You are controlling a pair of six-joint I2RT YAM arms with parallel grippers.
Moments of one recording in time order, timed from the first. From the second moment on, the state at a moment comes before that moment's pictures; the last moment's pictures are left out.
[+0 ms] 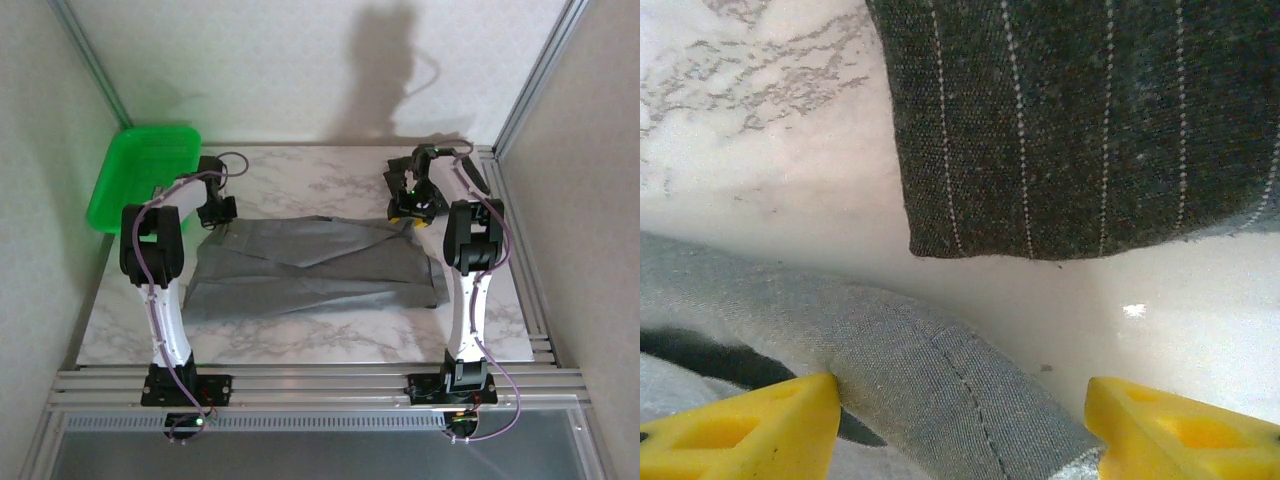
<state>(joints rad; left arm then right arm) -0.02 2.13 1.56 -0.70 0.03 -0.29 0.12 2.31 1.98 -1.24 -0.21 0.11</state>
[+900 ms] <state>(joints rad) -0.02 2.13 1.56 -0.70 0.04 -0.26 0.12 2.32 2.03 -1.18 -0.17 0.01</state>
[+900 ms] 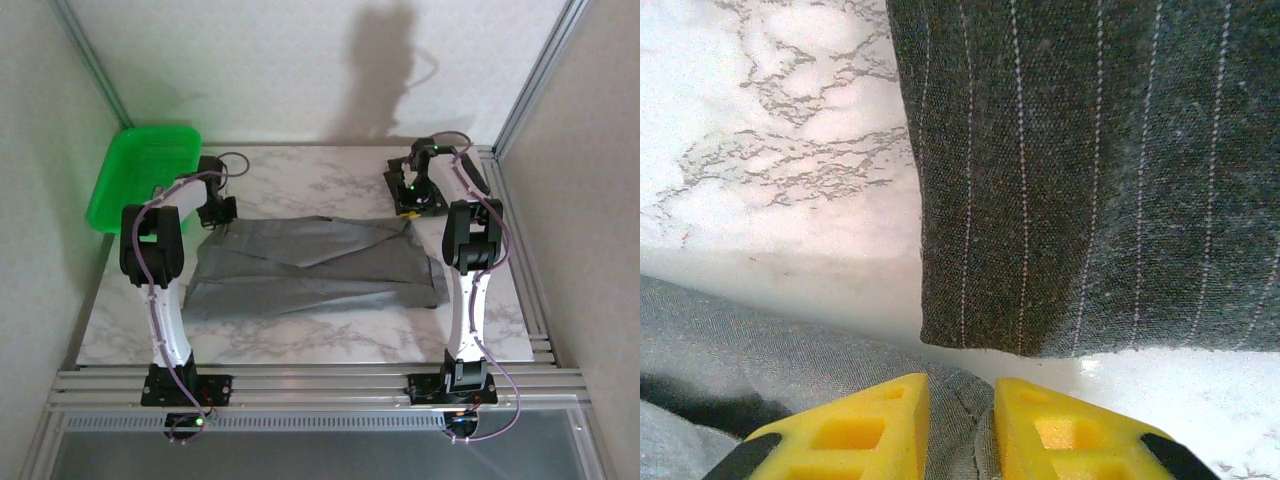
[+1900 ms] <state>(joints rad) -0.02 1.75 1.18 -0.46 0.03 -0.28 0.12 2.14 1.75 -0.99 -0.08 0.09</state>
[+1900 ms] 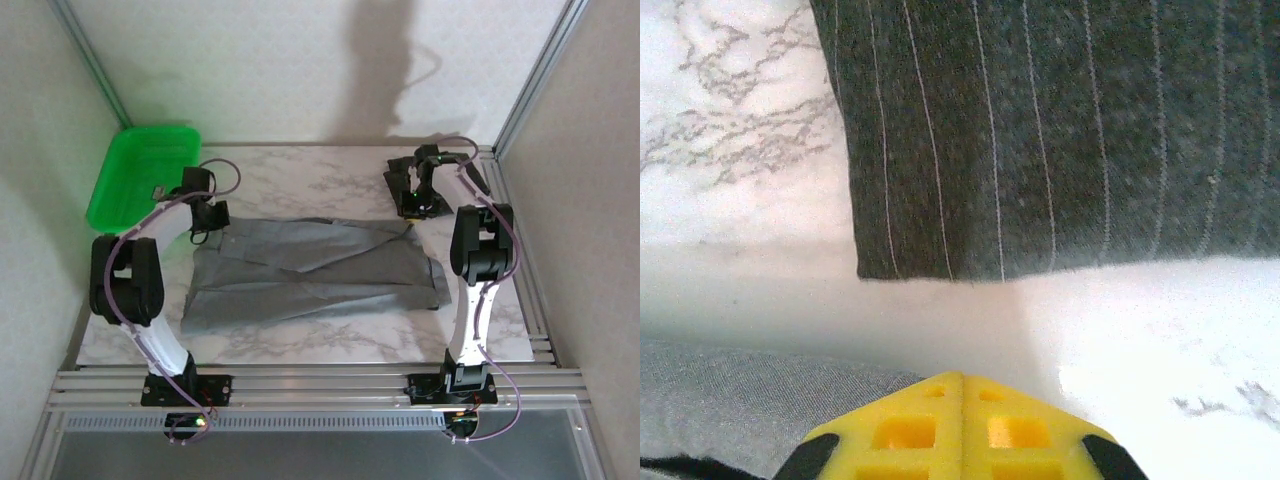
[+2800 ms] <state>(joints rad) -0.11 1.32 0.74 -0.23 -0.14 -0.46 0.12 1.92 1.42 -0.85 -0.03 0.19</state>
